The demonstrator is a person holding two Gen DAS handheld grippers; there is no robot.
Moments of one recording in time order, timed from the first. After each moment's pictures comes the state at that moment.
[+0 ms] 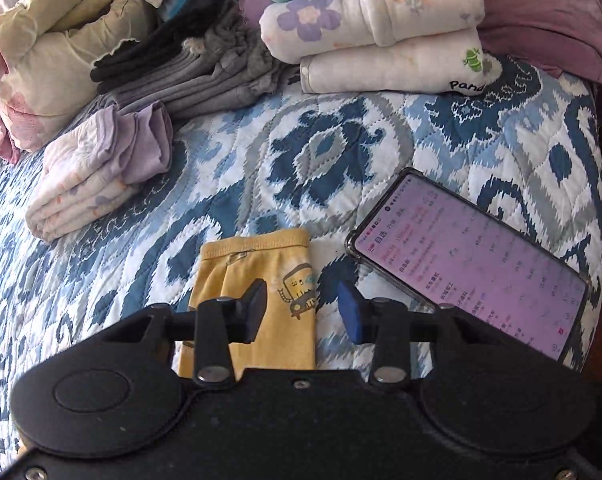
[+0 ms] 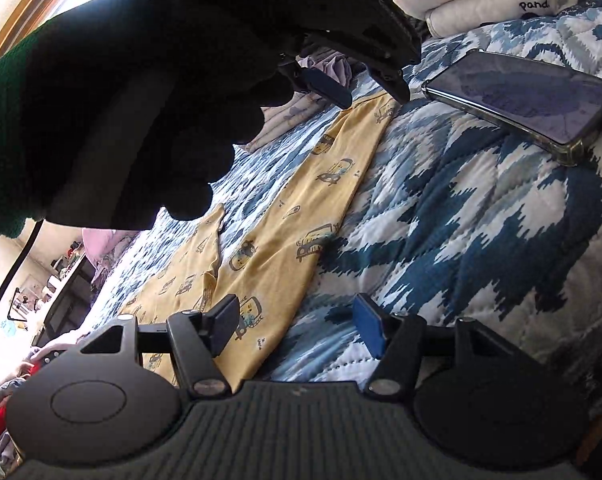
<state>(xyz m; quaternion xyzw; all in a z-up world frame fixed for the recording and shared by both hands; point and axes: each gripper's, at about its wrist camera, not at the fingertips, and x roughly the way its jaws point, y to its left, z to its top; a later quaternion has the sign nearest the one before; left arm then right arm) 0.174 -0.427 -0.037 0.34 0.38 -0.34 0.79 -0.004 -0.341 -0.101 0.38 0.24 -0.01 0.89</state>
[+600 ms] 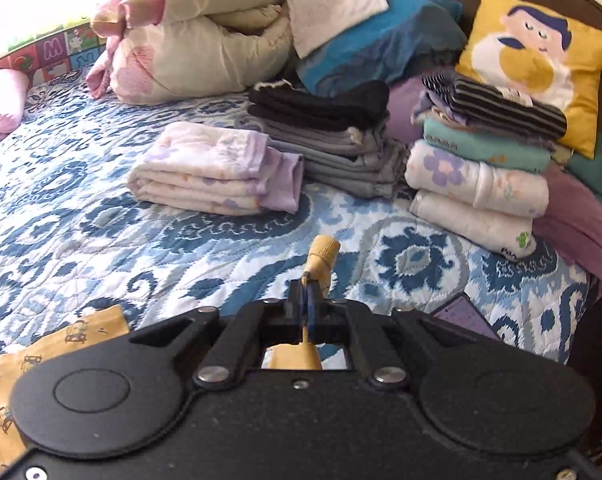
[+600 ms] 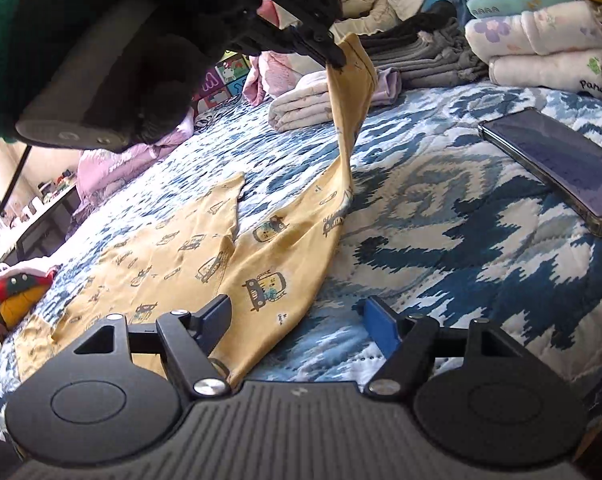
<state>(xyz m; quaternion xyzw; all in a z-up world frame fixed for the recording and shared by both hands) 0.200 -0.277 0.065 0.08 0.34 -0.28 0.89 -0.002 -0.297 -0.078 0.21 0.27 0.00 0.94</state>
